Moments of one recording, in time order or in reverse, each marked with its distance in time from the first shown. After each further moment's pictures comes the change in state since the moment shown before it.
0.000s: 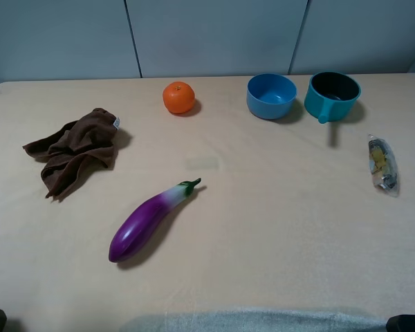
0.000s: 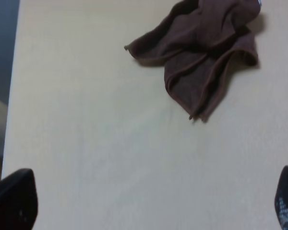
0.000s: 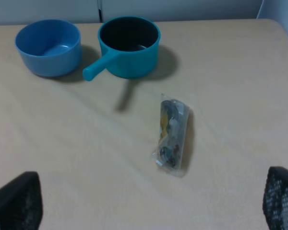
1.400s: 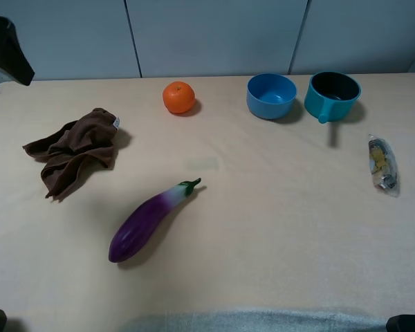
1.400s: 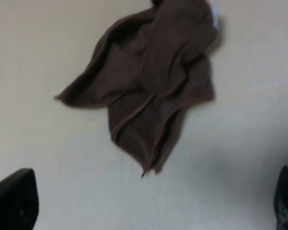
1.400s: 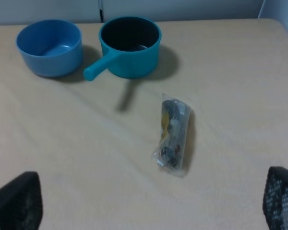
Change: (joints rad) left arm -0.107 1.030 -0.522 -0.081 -0.091 0.001; right arm 0.000 0.000 0.000 0.008 0.000 0.000
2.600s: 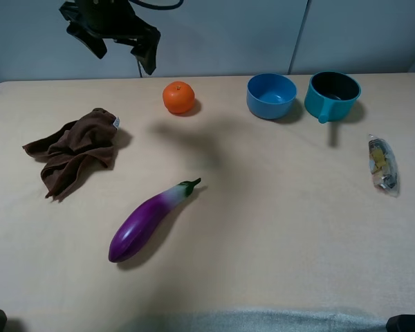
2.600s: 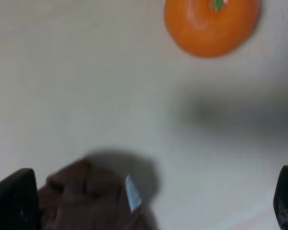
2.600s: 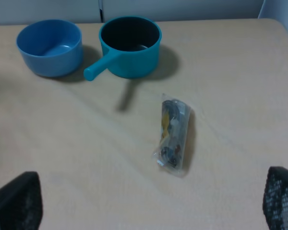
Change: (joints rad) left arm -0.239 0.714 -0.610 0.048 -0.028 -0.008; right arm 0.000 0.000 0.000 0.000 0.000 0.000
